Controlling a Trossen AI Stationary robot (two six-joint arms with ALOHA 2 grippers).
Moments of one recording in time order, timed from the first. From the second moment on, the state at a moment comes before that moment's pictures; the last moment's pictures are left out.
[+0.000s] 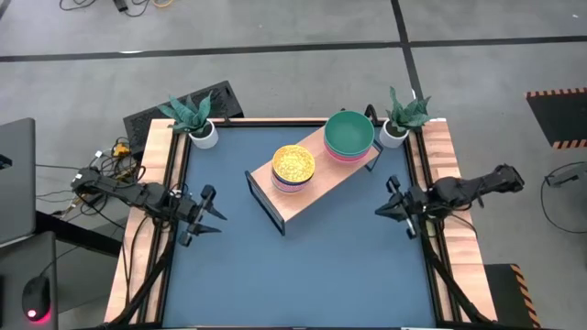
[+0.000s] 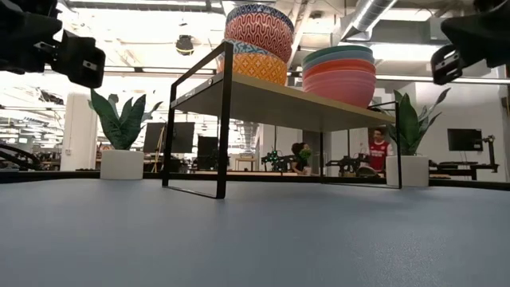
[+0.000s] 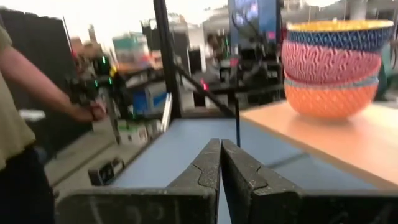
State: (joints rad) left arm -0.29 0.08 0.01 0.13 0.06 -0.02; right arm 0.30 0.04 0.08 0.07 0.07 0.11
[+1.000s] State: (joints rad) left arm -0.29 0.08 0.01 0.12 0.09 0.04; right arm 0.24 0.01 0.01 0.04 0.12 0.01
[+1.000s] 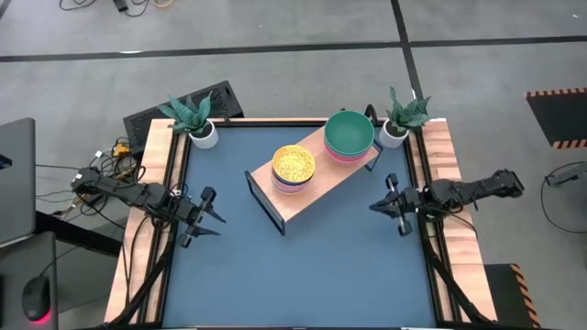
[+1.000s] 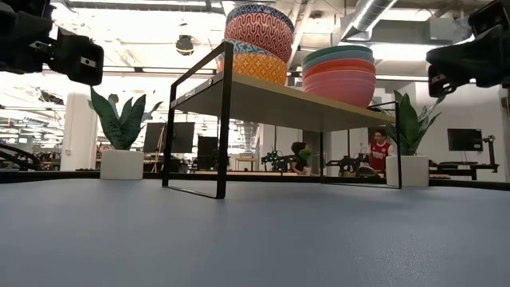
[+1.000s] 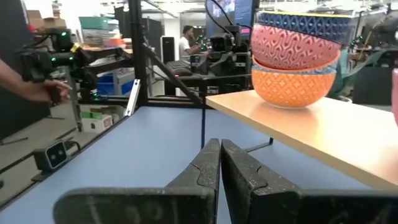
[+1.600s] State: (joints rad) left arm -0.29 0.08 0.01 0.04 0.03 0.03; right arm 0.23 0.01 0.01 0.04 0.13 0.03
